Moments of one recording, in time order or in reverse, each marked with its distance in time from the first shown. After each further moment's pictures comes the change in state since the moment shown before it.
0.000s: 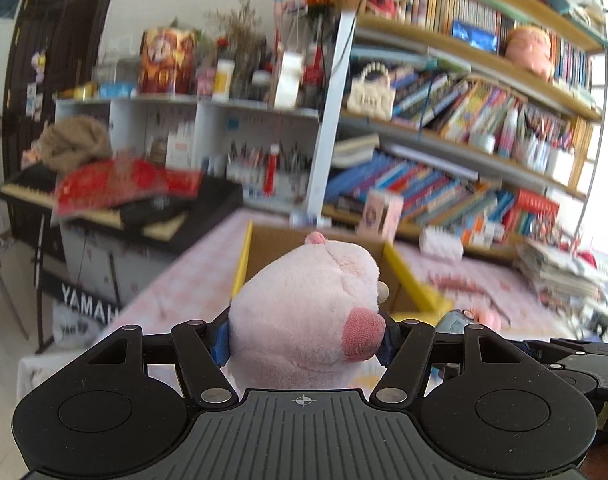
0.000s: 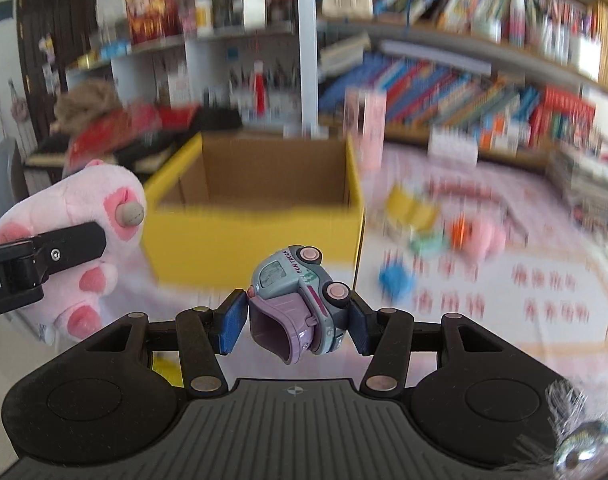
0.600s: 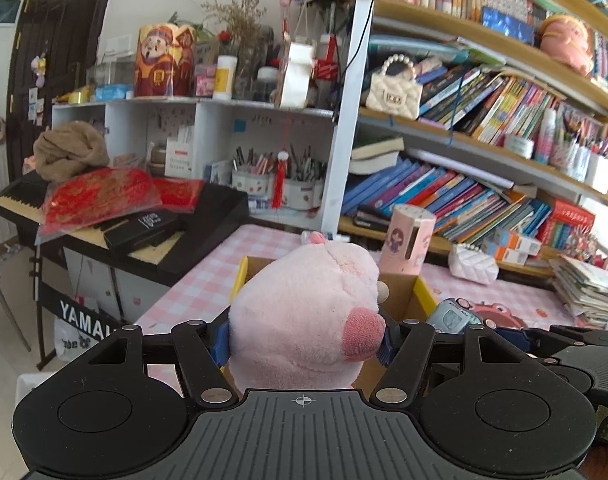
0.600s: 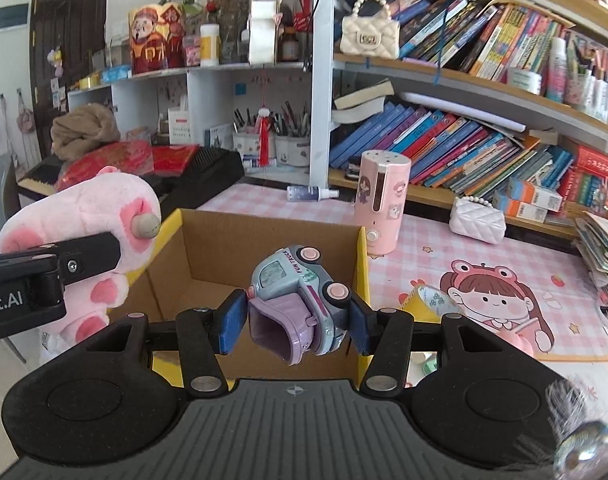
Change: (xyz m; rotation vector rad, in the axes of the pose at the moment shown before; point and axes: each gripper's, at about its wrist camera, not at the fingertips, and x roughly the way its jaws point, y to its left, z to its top) left arm 0.108 -0.009 0.034 0.000 0.032 0.062; right arm 0.104 -0.018 0.075 -0.070 -0.025 0.026
